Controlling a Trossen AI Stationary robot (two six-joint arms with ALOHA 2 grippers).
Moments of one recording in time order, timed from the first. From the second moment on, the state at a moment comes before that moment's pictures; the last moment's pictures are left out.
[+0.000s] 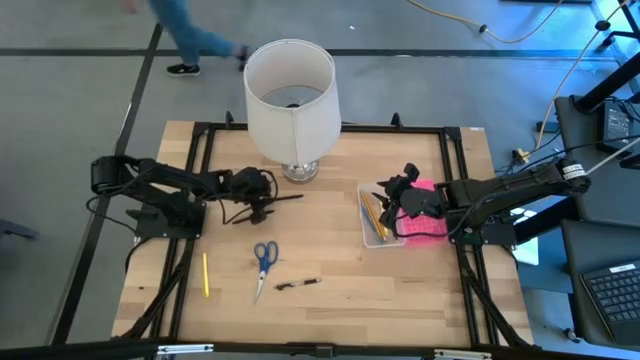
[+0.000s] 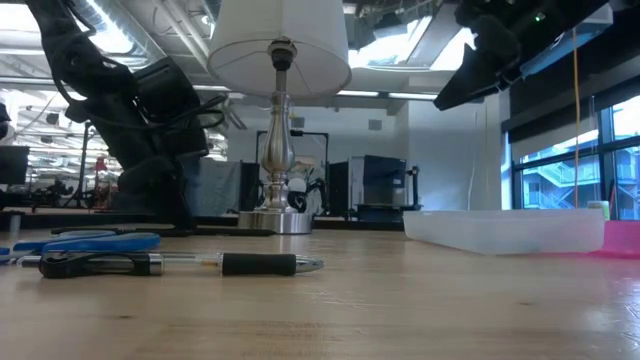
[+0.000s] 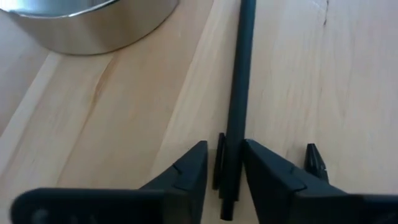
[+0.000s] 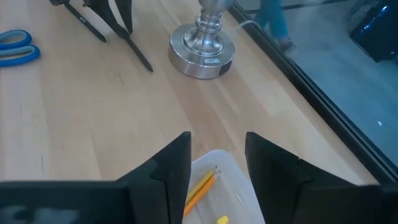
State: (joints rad) left arm 0.32 1.33 0.32 0.06 -0.02 0.00; right arm 0.17 1.09 0.73 -0.36 0.63 0.28
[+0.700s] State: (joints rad) left arm 0.21 1.34 0.33 0.15 0.01 -0.02; right arm 0.17 1.09 0.73 -0.33 0.51 0.22
